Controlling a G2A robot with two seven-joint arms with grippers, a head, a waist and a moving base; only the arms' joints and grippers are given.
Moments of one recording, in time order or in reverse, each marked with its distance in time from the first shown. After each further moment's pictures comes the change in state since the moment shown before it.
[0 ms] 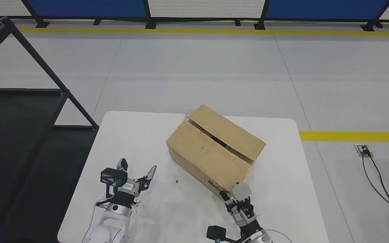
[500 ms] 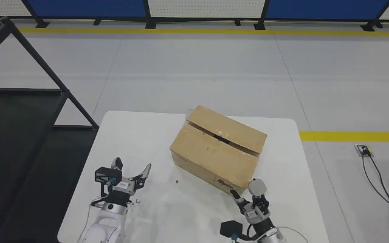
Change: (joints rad) left arm 0.003 0.001 -0.031 0.001 -0.008 0.003 -0.002; right arm -0.043 0.017 0.122 -0.032 0.291 -0.082 -0.188
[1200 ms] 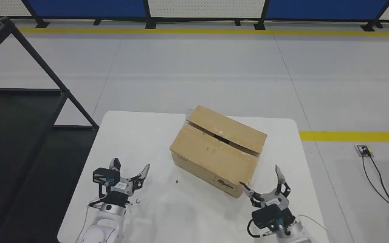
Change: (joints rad) left arm 0.009 0.001 -0.012 -0.011 0.004 -0.005 -0.004; right arm 0.029 0.009 0.138 -0.085 0.662 -0.340 -0.148
